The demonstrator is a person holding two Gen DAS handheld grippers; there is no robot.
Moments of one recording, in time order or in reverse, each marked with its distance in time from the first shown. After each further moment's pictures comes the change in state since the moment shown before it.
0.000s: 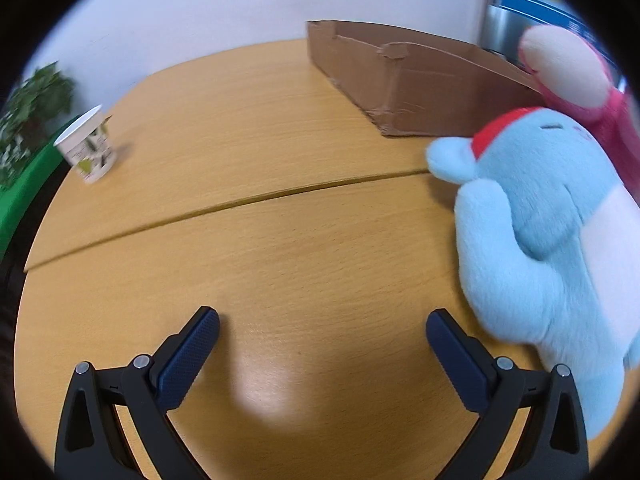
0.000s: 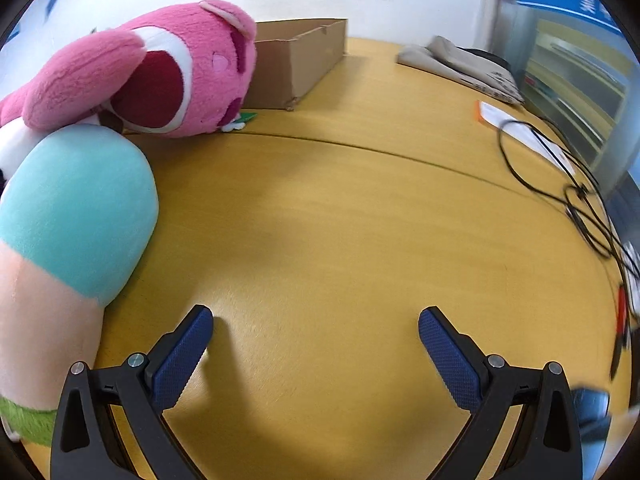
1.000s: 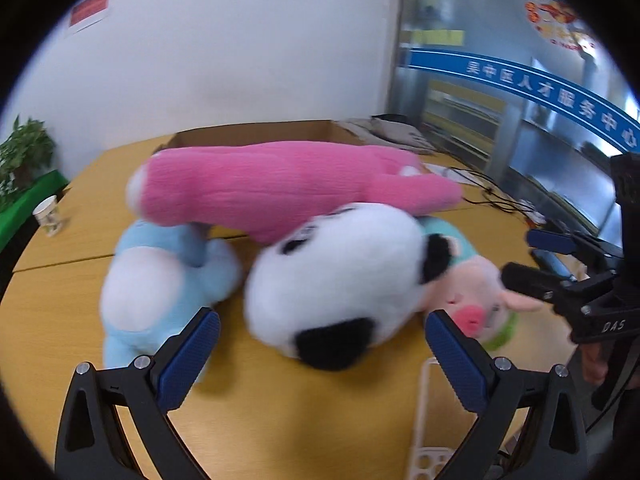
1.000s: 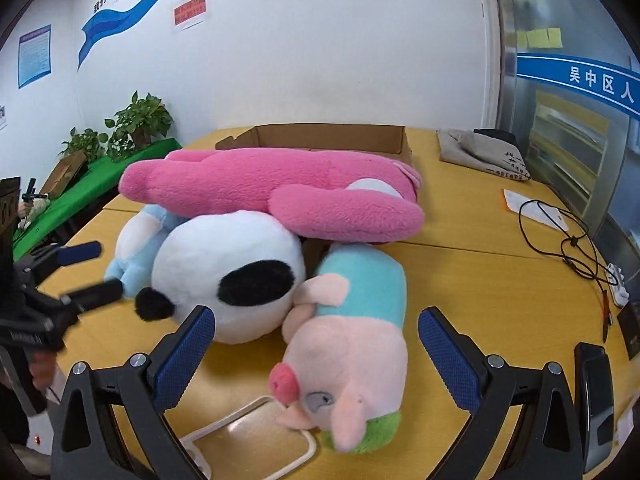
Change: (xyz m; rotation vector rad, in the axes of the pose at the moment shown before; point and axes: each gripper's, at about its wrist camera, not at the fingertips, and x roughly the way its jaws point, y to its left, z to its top) left arm -0.164 -0.296 -0.029 0.058 -0.279 -0.177; right arm -0.140 0.165 0.007 0.030 -0.266 0.069
